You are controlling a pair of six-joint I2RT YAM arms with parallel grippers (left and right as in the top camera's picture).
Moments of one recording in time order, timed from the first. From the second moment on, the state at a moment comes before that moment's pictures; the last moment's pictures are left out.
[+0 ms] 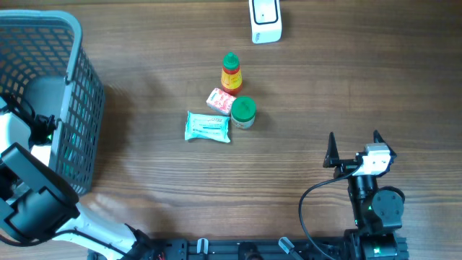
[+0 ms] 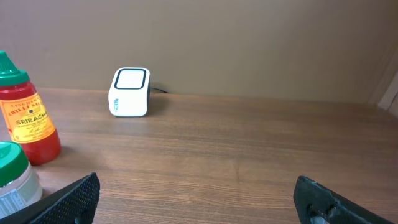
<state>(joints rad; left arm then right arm) 0.72 1.91 1.27 -0.78 0.24 -2.09 0.07 0.07 0.01 0.00 0.04 -0.05</state>
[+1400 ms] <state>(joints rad) 0.73 1.91 1.28 -0.61 0.40 -2.06 0.07 0.07 0.01 0.00 0.04 -0.05</state>
